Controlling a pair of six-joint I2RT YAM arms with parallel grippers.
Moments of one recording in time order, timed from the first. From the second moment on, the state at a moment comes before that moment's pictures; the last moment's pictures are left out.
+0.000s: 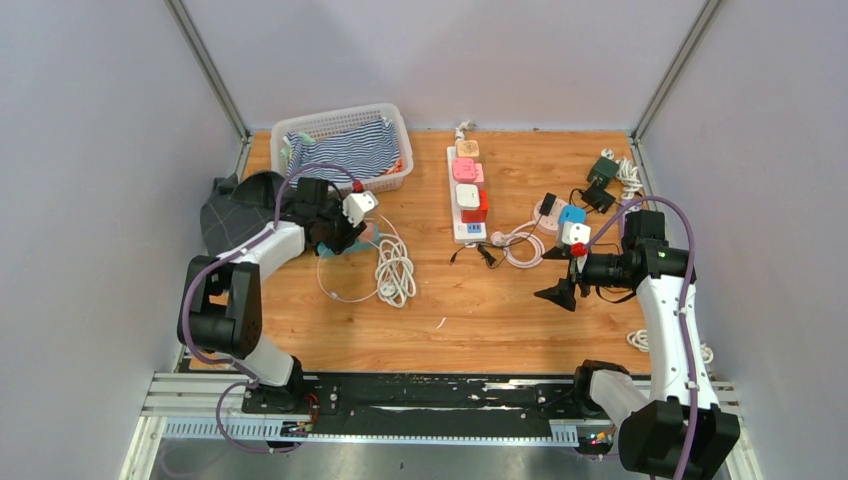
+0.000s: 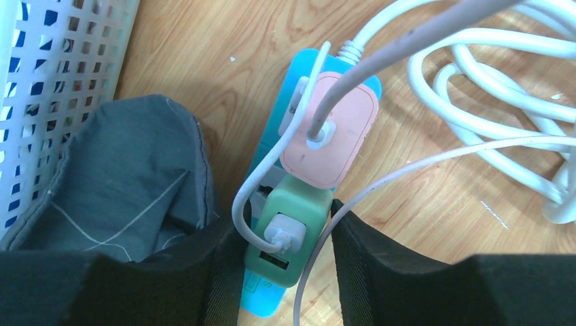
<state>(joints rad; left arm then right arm) -0.16 1.55 0.89 -0.23 0.31 0.71 -0.16 0.97 0.92 -1.16 -1.11 -1.35</state>
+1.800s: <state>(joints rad) -0.92 1.51 0.92 -0.13 -0.12 -0.18 -0.15 1.04 0.91 -1.16 -1.12 -1.35</state>
